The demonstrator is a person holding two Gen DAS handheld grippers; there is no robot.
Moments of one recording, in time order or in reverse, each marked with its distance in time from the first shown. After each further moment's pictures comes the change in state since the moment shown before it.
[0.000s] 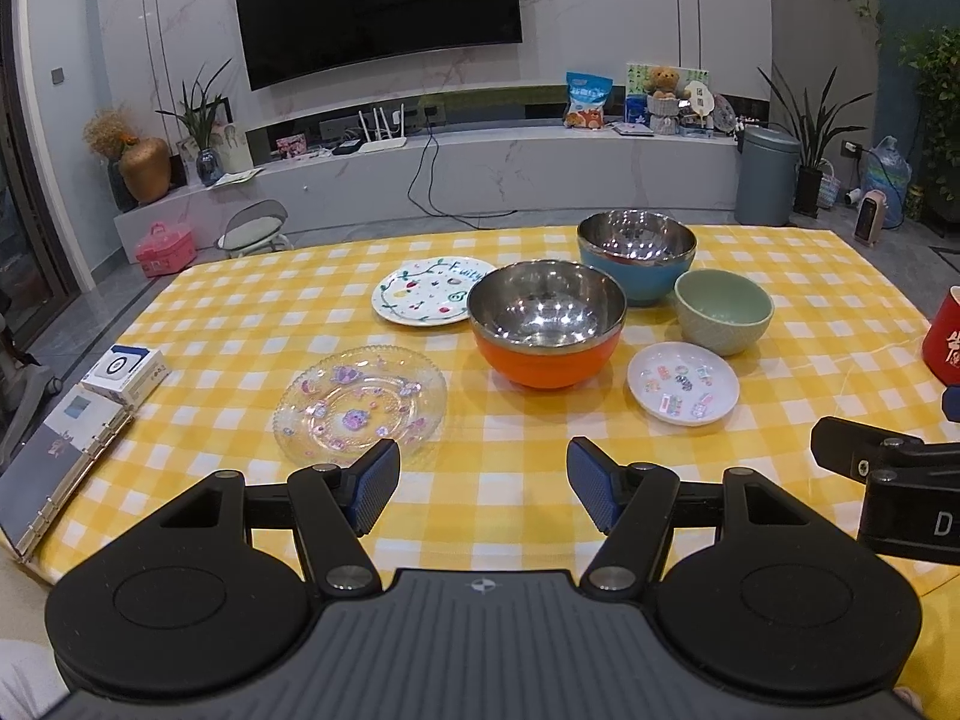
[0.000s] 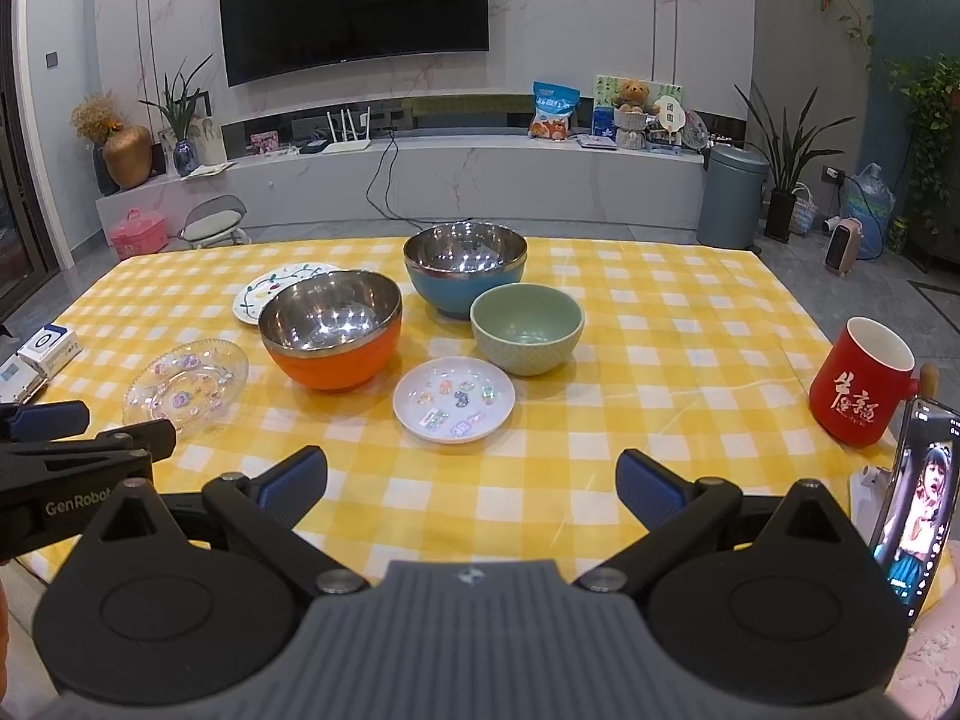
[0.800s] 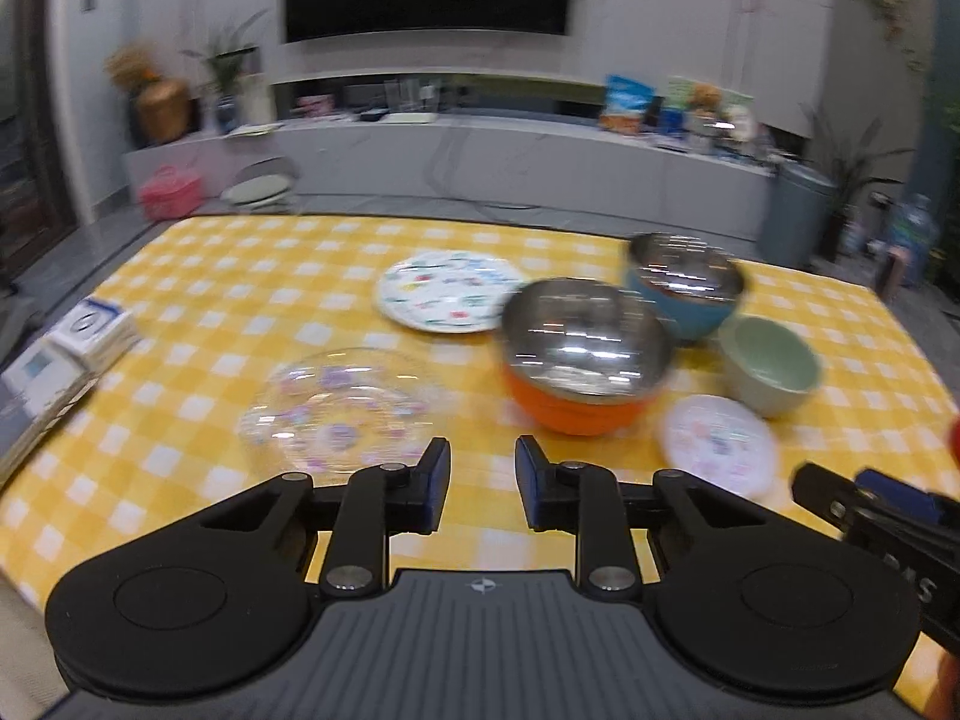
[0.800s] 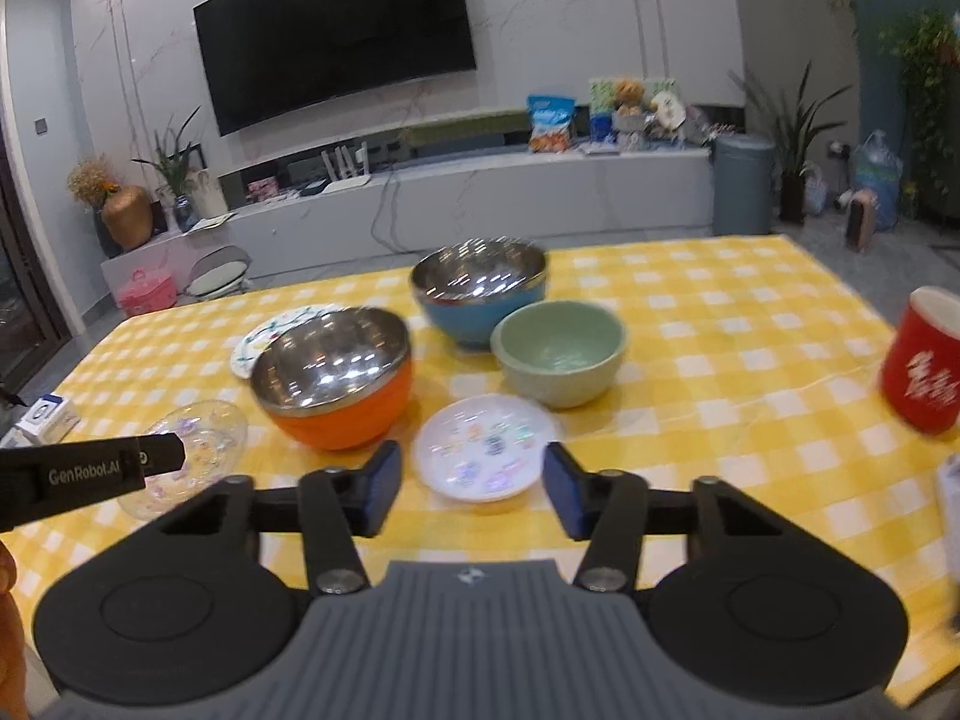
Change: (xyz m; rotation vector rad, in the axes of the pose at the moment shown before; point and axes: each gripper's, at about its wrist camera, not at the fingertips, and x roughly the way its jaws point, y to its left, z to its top) left arm 0.055 0.035 0.021 -0.172 0.044 0.003; right arm 0.071 0.015 0.009 0.120 -0.027 0.083
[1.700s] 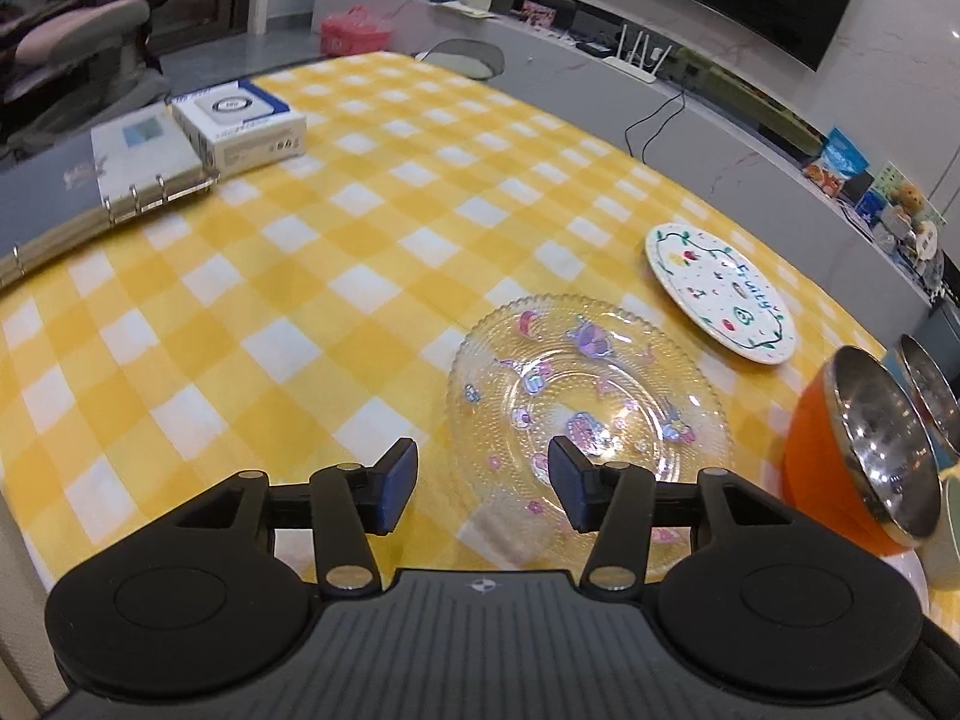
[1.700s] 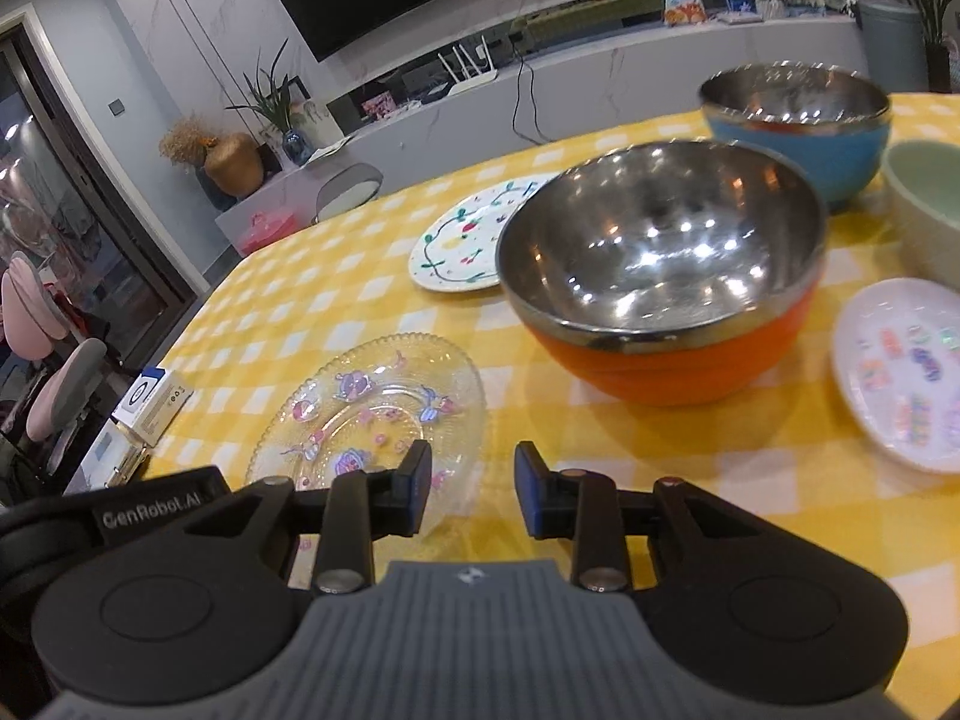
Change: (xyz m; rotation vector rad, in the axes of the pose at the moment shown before) left arm 0.085 0.120 -0.012 -0.452 0.136 0.136; right arm 0.144 0.114 -0.010 0.093 0.194 0.277
